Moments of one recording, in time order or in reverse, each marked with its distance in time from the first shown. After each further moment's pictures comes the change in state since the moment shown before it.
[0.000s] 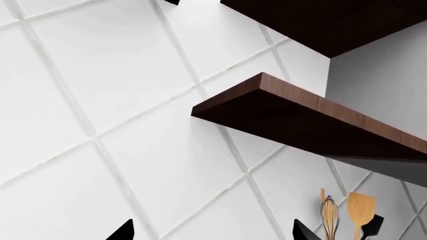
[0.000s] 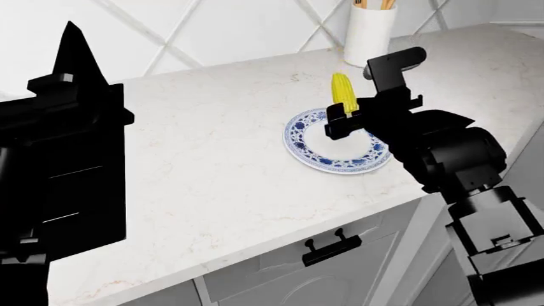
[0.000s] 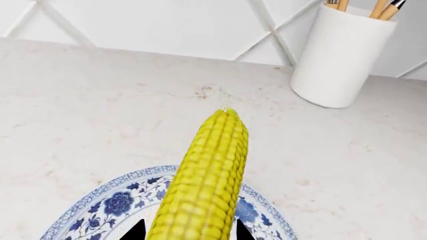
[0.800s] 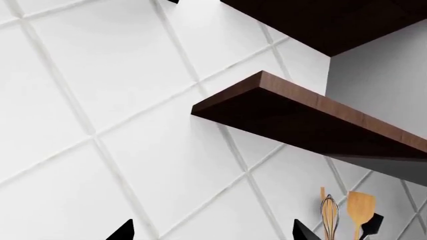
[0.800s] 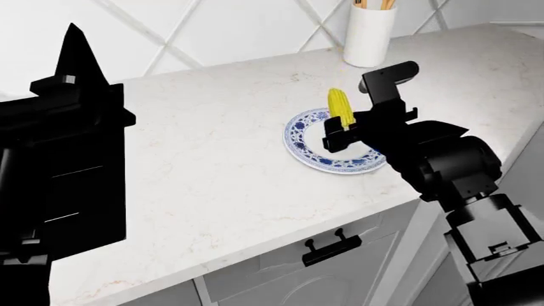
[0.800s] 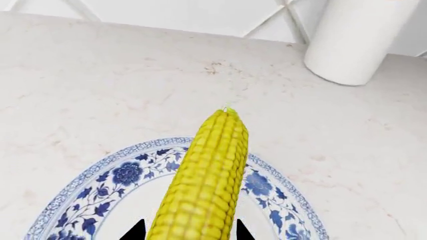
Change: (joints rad) left arm 0.004 -0.006 0.013 -0.001 0.004 0.013 -0.005; right arm -0.034 0.006 -0.014 -0.017 0.012 0.032 -0.008
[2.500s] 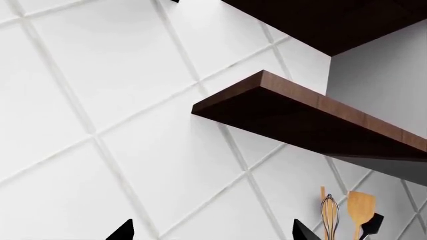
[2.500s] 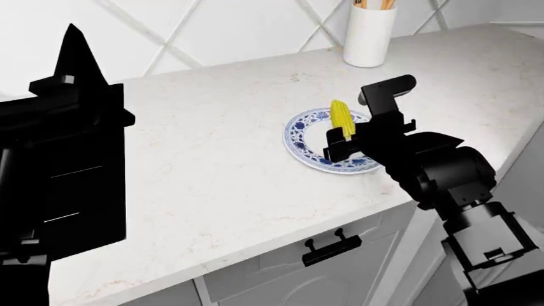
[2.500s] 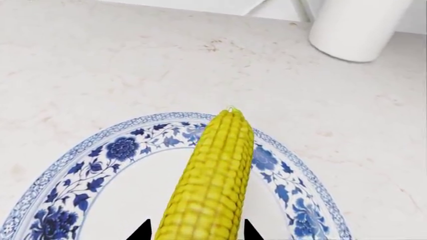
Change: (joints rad) left arm 0.002 -0.018 0.017 -0.005 -0.001 0.027 -0.008; right arm -0.034 -0.004 -0.003 0.032 0.000 -0.016 -0.006
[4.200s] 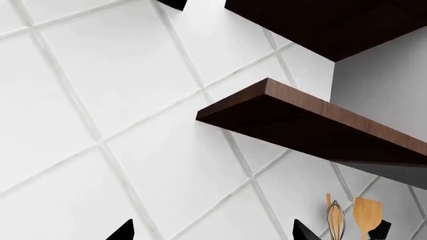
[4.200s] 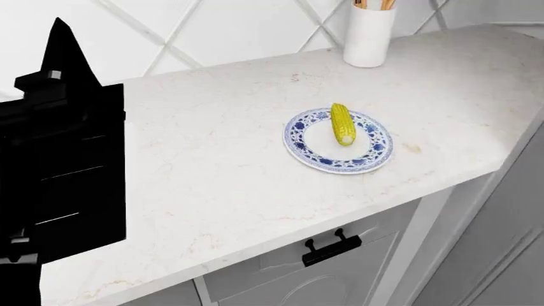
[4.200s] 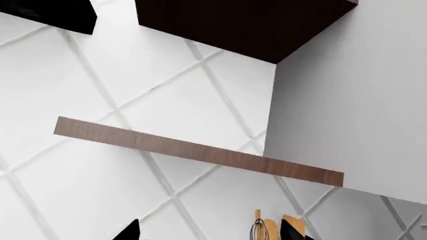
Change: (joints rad) left arm -0.002 -0.033 0.001 -0.002 0.000 0.028 -0.008; right arm 0.375 0.280 0.540 -1.160 0.698 0.561 0.738
